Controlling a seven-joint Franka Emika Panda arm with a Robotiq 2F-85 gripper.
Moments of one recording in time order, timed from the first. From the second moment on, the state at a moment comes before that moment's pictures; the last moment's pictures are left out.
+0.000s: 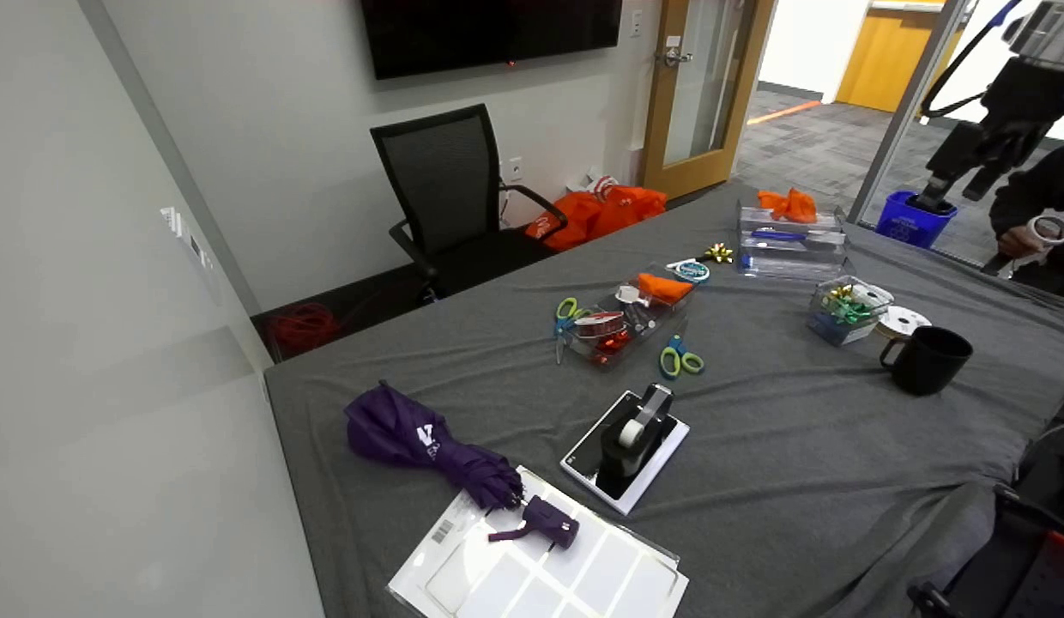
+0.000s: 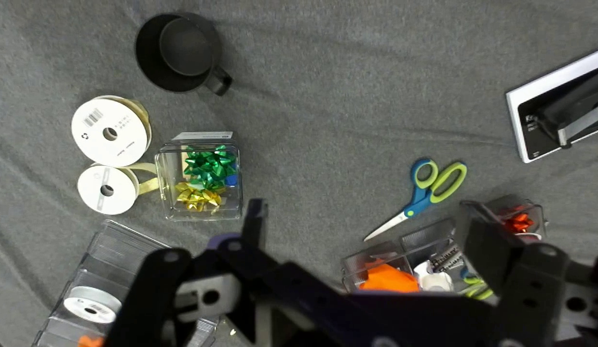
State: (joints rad) arm -0.11 -0.36 -0.24 -2.34 -0.02 2.10 -0.12
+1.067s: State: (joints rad) arm -0.13 -0.13 -0.29 -2.18 0.04 2.11 -0.29
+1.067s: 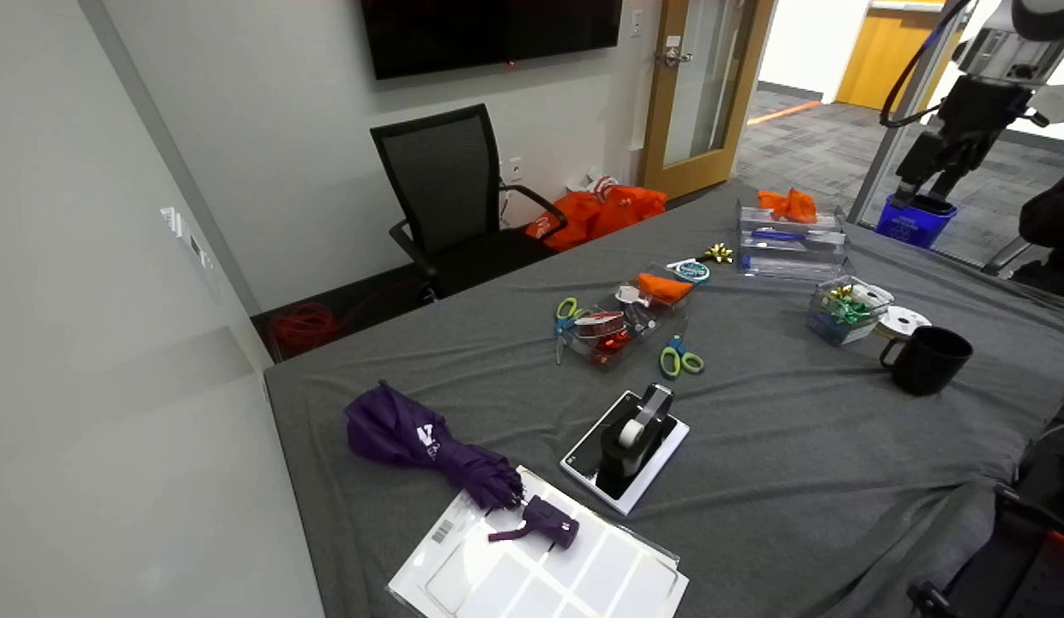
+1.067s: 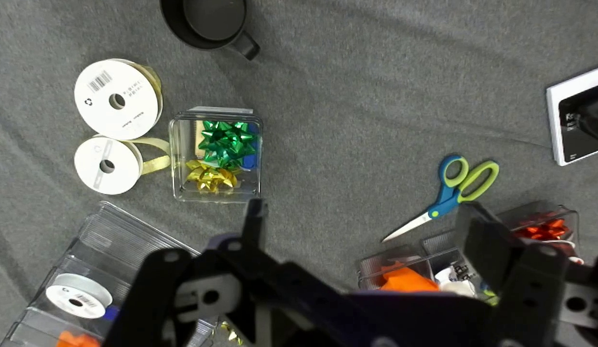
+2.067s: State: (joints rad) arm -0.24 0.27 -0.26 -2.05 0.26 2.36 -0.49
